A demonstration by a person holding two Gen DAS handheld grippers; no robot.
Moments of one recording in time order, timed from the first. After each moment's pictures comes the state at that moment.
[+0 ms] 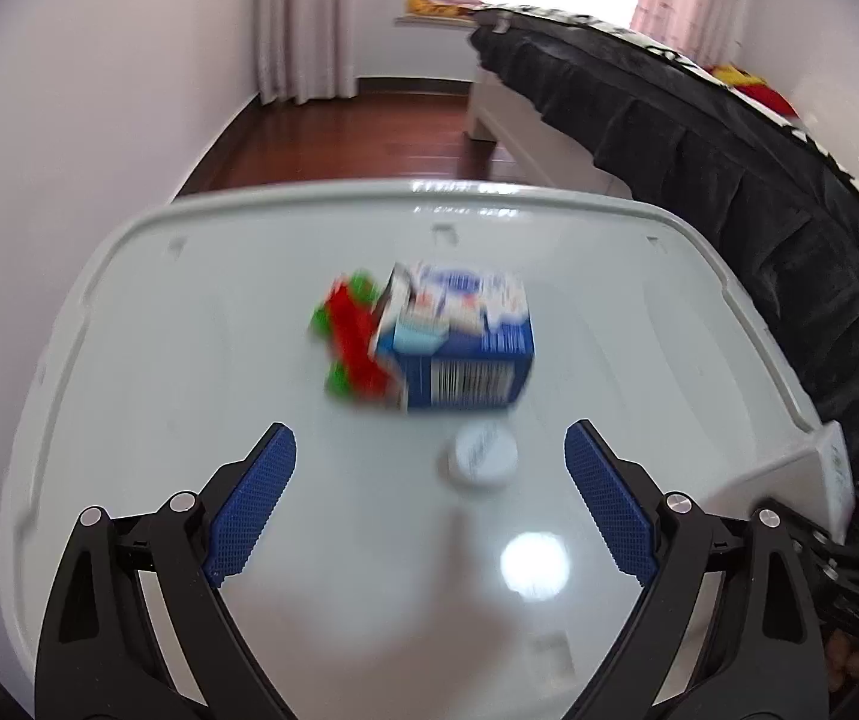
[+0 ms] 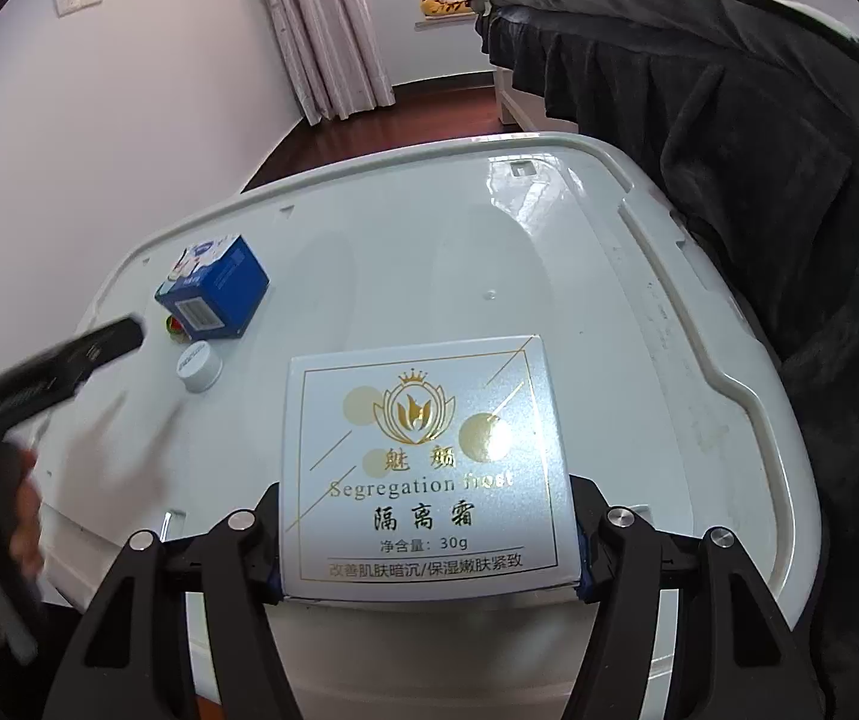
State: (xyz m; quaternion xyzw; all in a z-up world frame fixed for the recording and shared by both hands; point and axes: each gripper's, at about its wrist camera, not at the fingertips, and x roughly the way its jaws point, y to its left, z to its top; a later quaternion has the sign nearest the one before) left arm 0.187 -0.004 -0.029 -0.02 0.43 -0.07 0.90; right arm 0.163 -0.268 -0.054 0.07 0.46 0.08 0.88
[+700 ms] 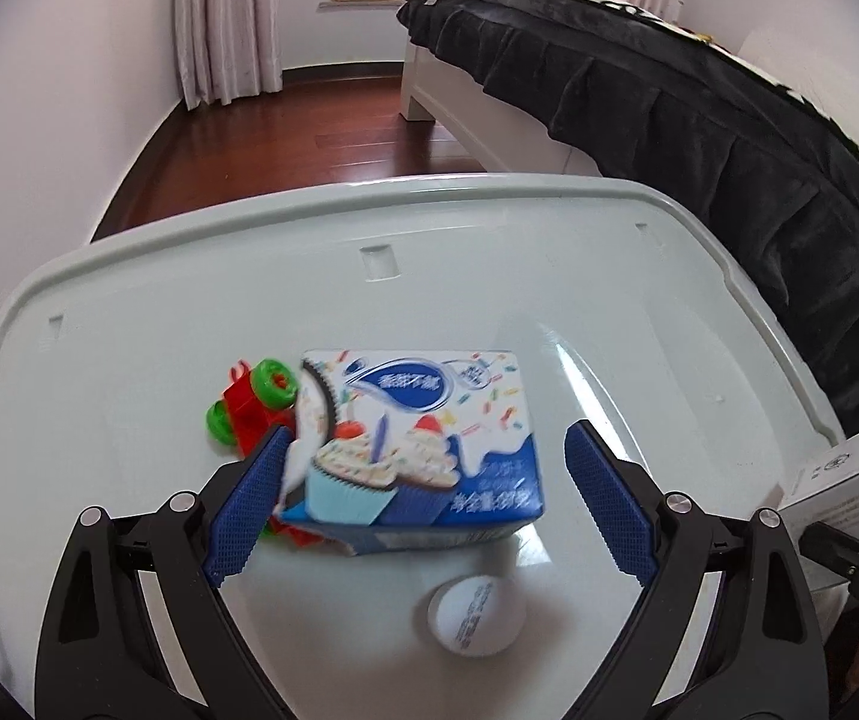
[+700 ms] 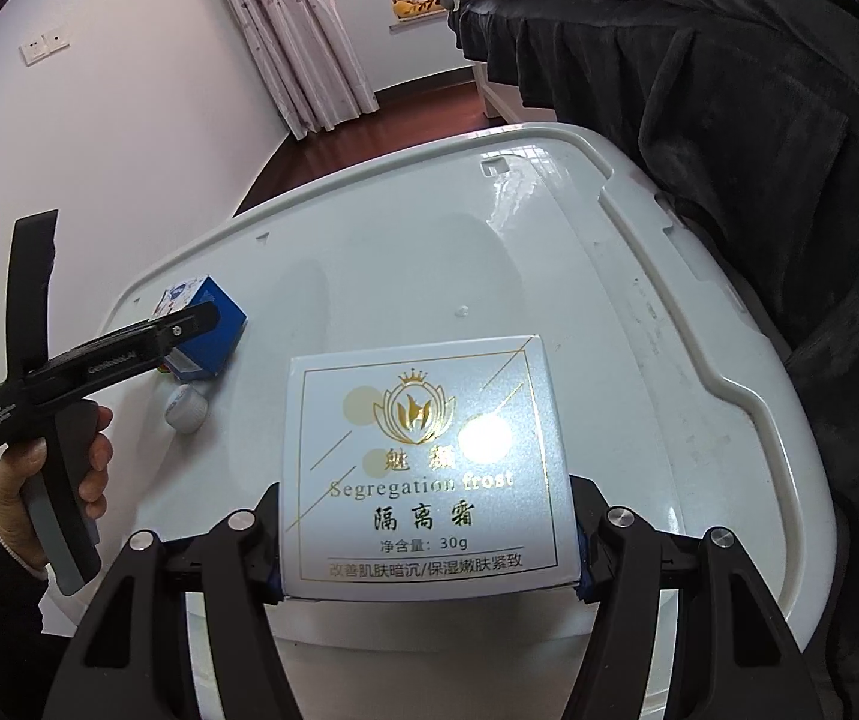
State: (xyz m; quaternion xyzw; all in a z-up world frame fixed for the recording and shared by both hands) left arm 0.255 -0.025 -0.058 0.01 0.44 -0.14 0.88; right arm 0.179 -0.286 -0.059 0.12 0.47 0.07 0.87
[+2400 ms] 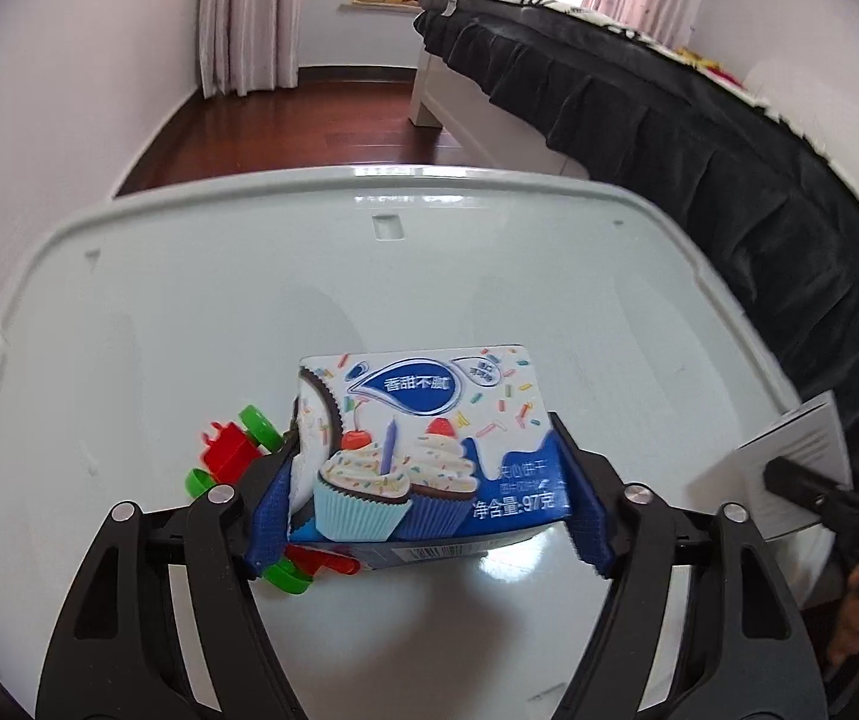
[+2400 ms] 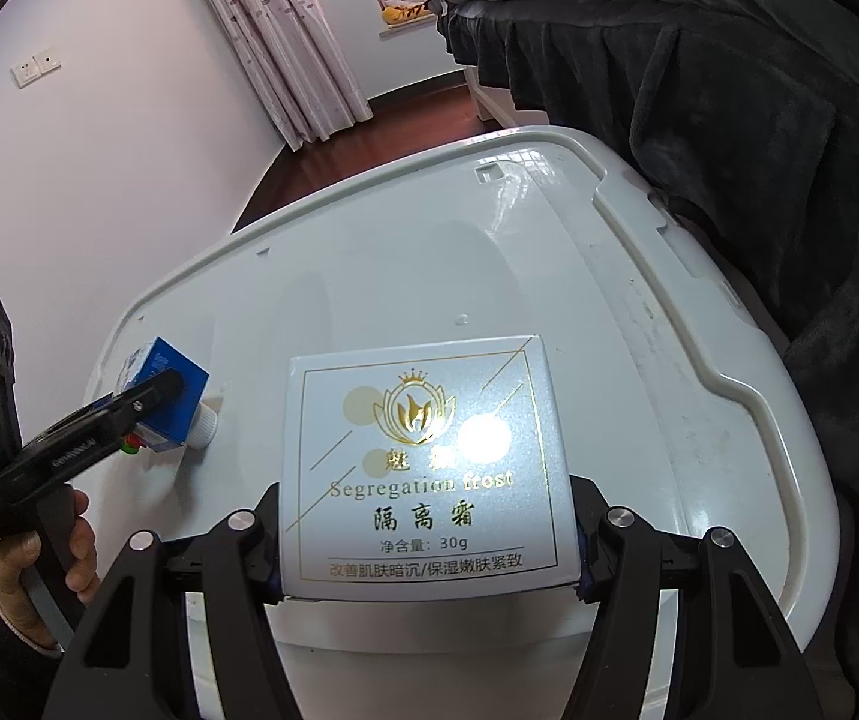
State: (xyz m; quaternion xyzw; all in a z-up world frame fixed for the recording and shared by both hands) left arm 0.206 -0.013 -0.048 -0.03 0.44 -0.13 0.89; right arm 0.171 -0.286 -0.051 0.14 0.46 0.07 0.87
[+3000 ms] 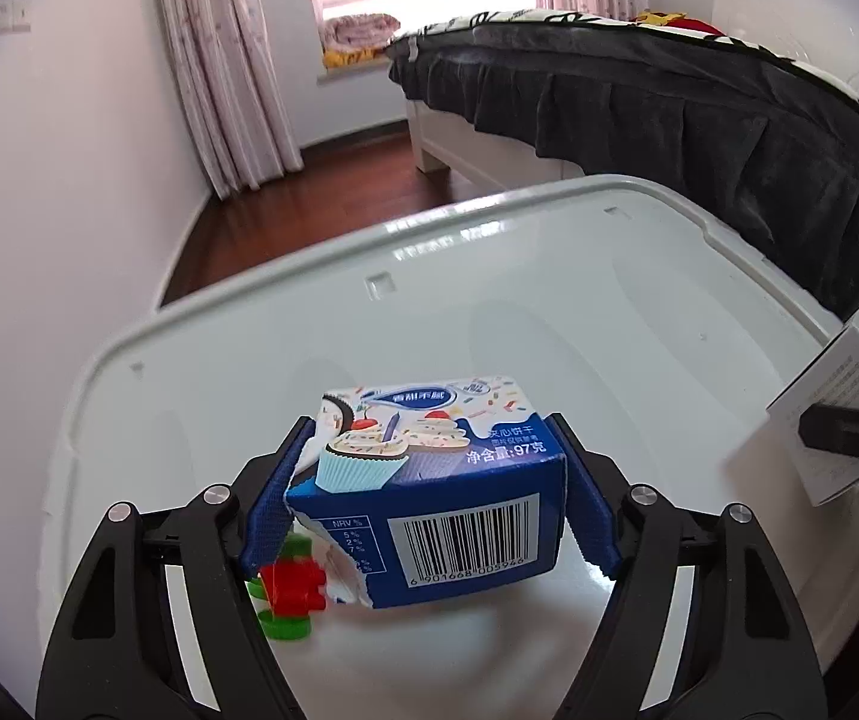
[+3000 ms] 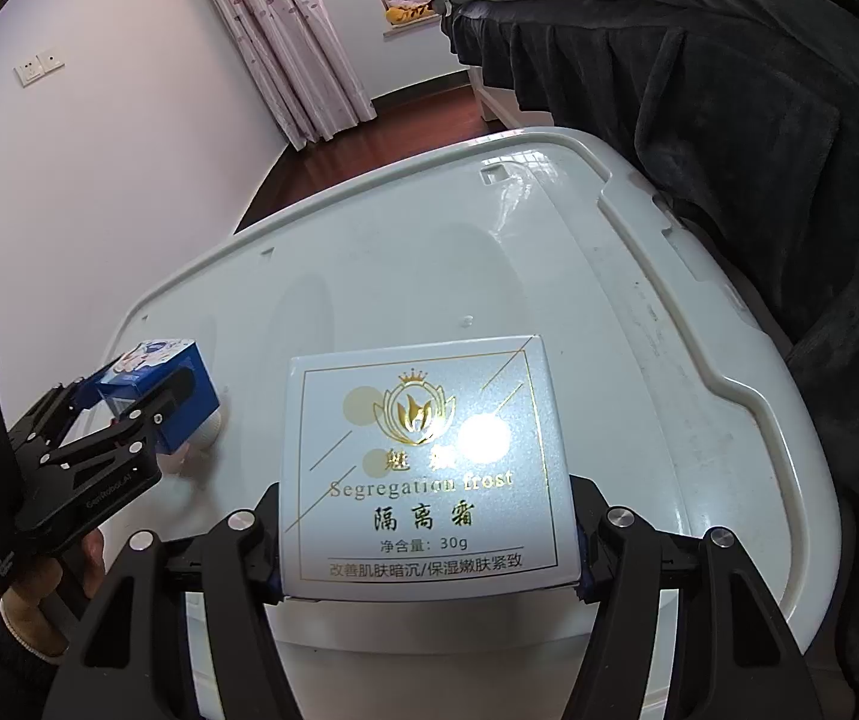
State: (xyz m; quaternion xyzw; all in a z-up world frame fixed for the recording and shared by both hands) left arm 0.184 -0.052 -0.039 0.12 0.36 -0.10 0.92; right arm 0.170 -0.284 -0.050 0.14 0.46 0.07 0.87
